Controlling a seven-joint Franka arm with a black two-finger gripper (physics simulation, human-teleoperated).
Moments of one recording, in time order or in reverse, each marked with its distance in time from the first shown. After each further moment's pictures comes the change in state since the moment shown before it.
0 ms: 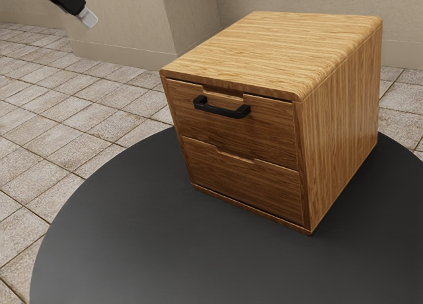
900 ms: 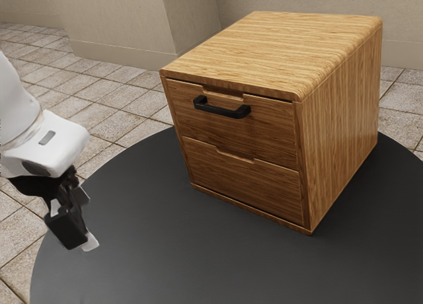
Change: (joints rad) arm -0.184 -0.717 -0.185 -1.178 0.161 0.110 -0.060
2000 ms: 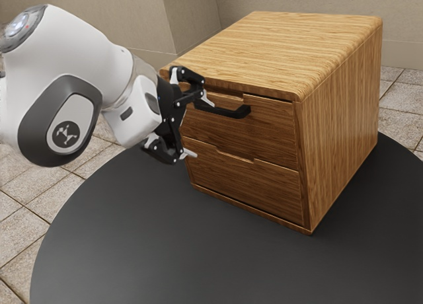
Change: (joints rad) arm 0.136 0.377 -0.093 0.126 -0.114 0.750 1.035
